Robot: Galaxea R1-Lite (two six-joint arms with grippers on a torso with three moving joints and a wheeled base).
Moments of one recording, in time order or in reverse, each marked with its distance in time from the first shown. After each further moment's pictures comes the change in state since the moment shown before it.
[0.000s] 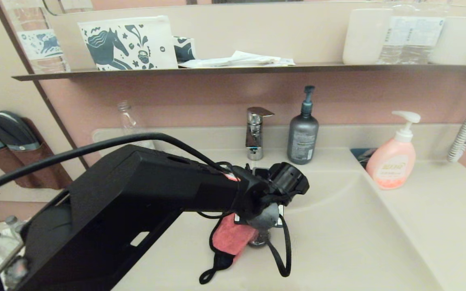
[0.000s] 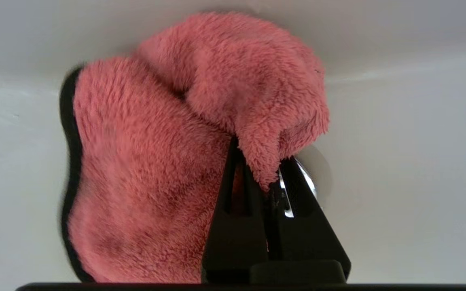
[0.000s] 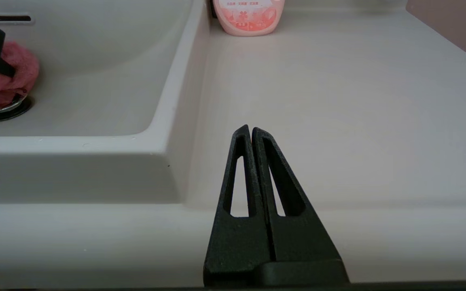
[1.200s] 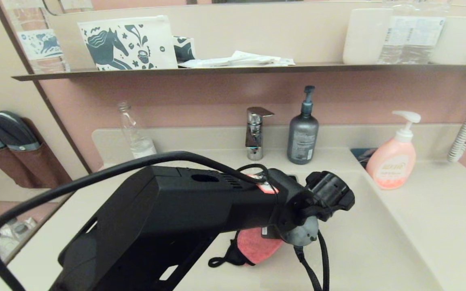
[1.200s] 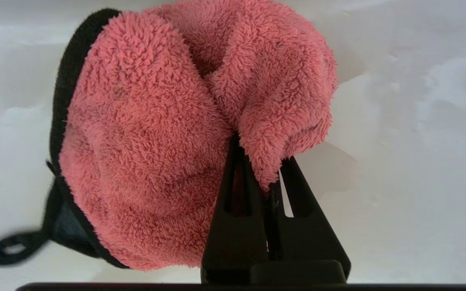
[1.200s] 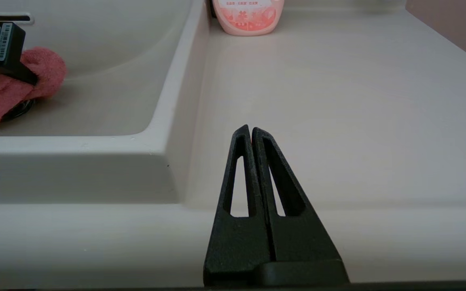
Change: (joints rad) left arm -0.139 0.078 -0.250 0.218 -0.010 -0.161; right arm 0.000 0.000 0.000 0.000 0.000 0.000
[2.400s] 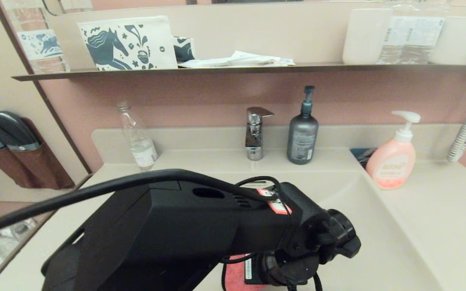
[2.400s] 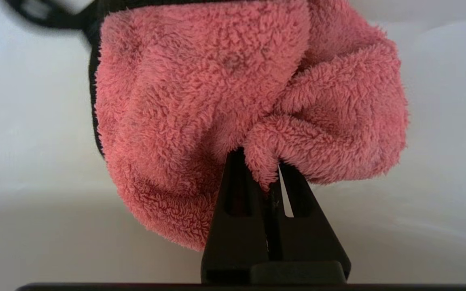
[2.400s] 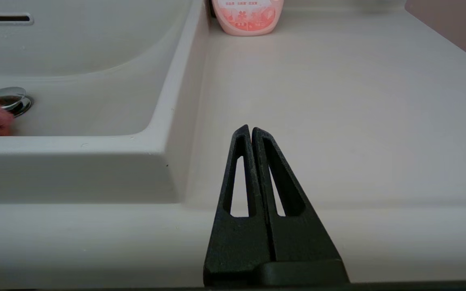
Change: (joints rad) left arm -0.069 -0.044 0.093 0.358 -0.096 -0.282; right arm 0.000 0.000 0.000 0.000 0.000 0.000
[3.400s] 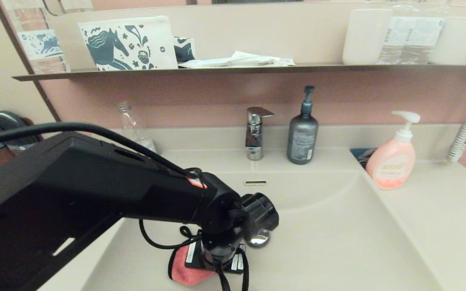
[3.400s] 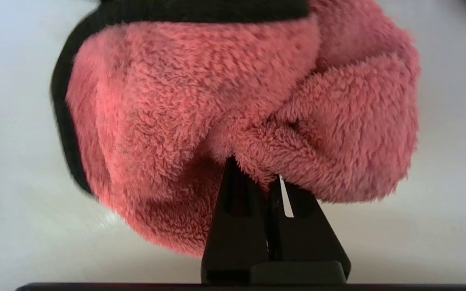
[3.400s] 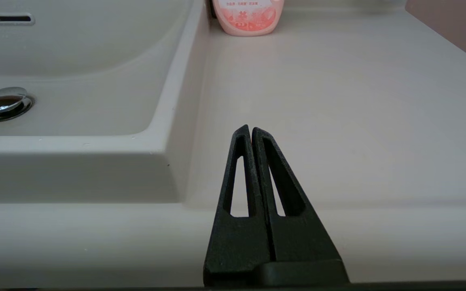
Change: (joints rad) left arm 0.241 -0.217 0.469 -0.255 -0.011 0.292; right arm 0.000 0.000 0.000 0.000 0.000 0.000
